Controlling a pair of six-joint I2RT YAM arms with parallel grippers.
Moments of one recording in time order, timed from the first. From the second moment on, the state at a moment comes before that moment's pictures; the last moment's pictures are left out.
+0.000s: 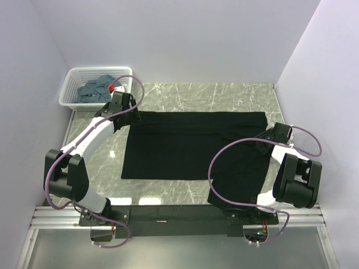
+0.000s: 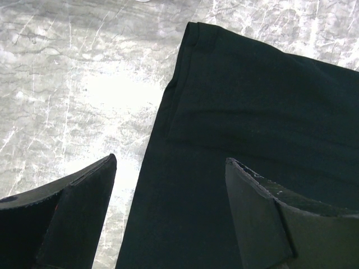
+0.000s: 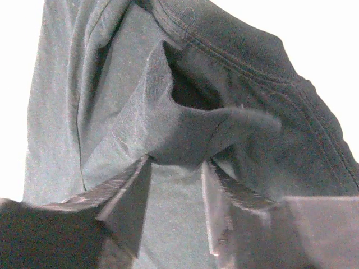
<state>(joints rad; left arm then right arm) -0.27 1.52 1.17 -0.45 -0.30 -0.43 -0.34 1.44 0.63 -0.02 -0.13 0.79</state>
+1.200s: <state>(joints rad) -0.27 1.56 1.17 -0.45 -0.29 -0.42 -0.22 1.82 1.22 -0.21 -0.19 0.80</state>
